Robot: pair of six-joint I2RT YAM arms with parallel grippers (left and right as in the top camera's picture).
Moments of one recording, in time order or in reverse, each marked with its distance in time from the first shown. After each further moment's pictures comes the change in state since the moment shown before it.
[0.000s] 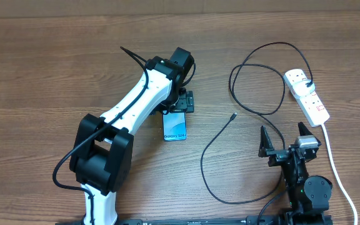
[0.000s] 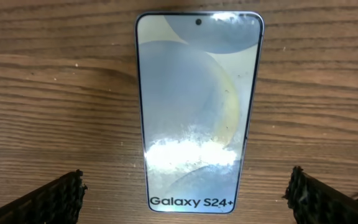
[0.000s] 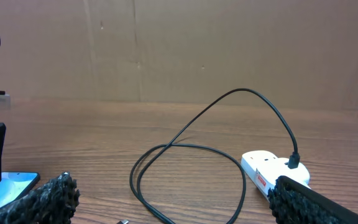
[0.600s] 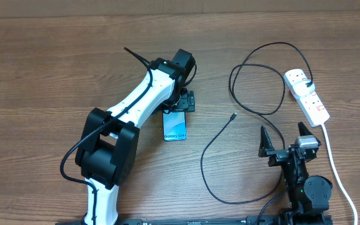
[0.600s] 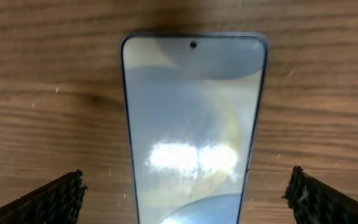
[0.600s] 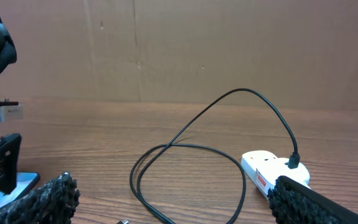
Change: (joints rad) left arm 0.000 0.059 0.003 0.064 -0.004 0.001; right arm 0.000 0.000 0.000 0.000 0.000 0.000
